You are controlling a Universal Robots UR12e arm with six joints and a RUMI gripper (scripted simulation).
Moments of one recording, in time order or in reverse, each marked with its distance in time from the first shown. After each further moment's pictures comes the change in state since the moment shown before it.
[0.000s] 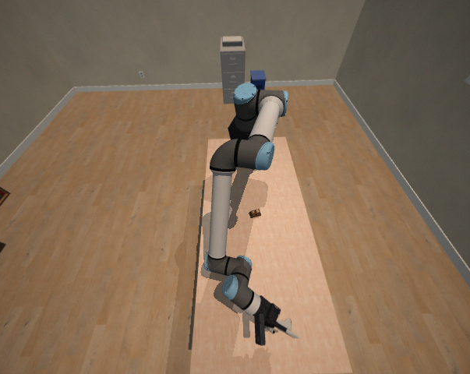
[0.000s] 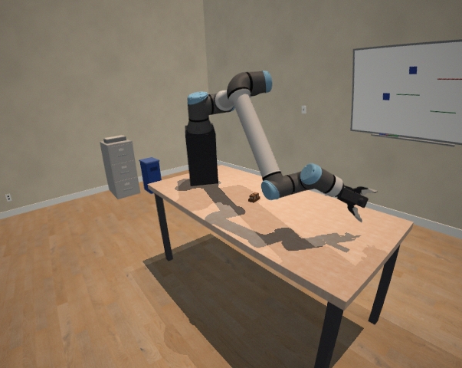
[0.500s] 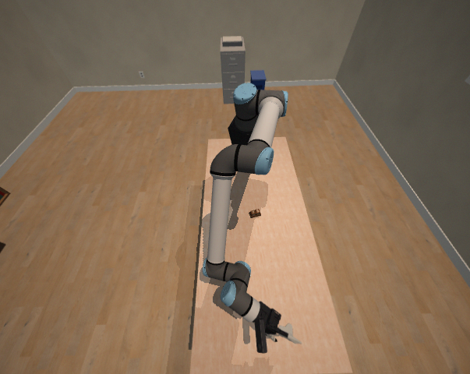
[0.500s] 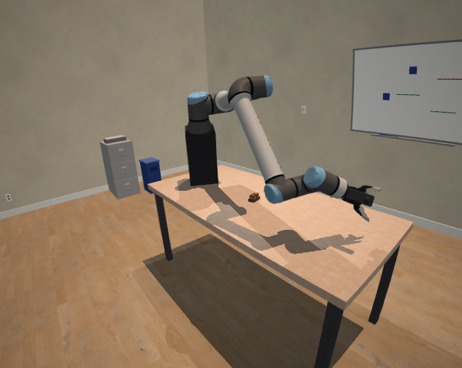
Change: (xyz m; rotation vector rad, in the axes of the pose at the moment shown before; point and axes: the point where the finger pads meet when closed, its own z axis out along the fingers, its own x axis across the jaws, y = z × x) arm -0.018 -0.022 0.007 -0.001 -0.065 -0.071
